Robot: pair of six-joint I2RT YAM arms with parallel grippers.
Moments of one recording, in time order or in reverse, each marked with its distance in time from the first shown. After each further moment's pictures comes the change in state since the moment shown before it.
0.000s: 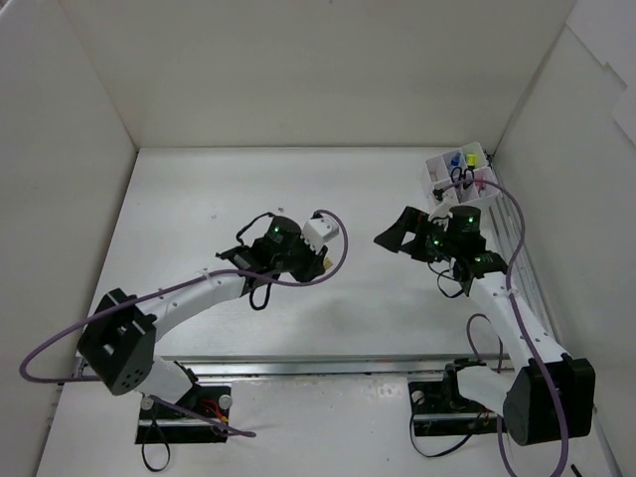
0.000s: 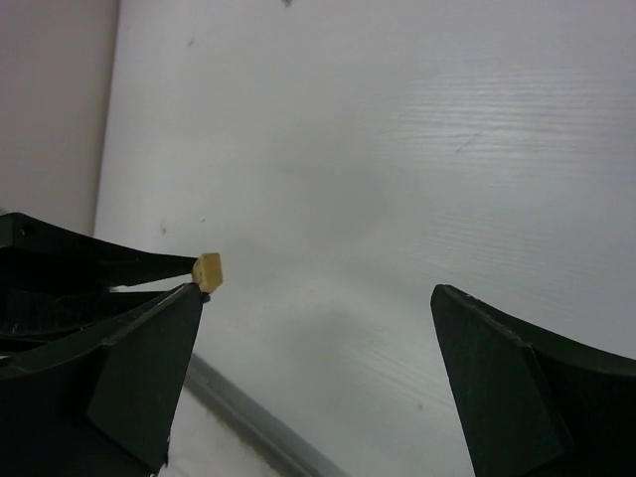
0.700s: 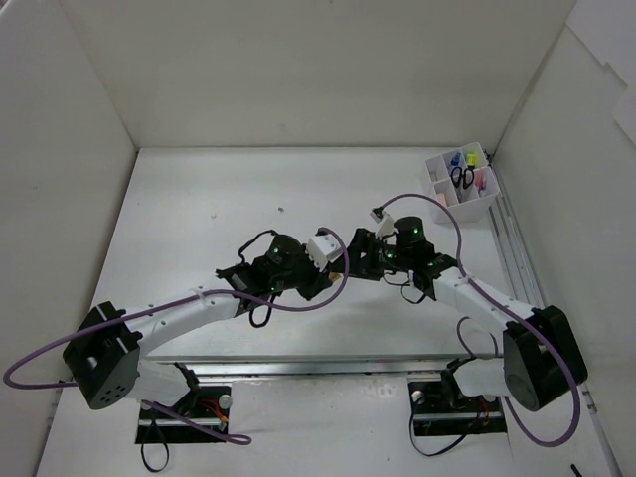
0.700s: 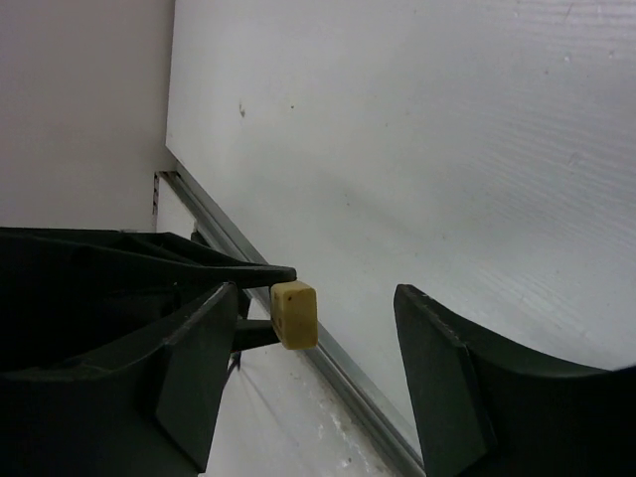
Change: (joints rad) left arm -0.125 -0.133 -0.137 0.116 -0.028 -0.016; right arm 0.323 0.183 -0.087 0.280 -0.146 0.219
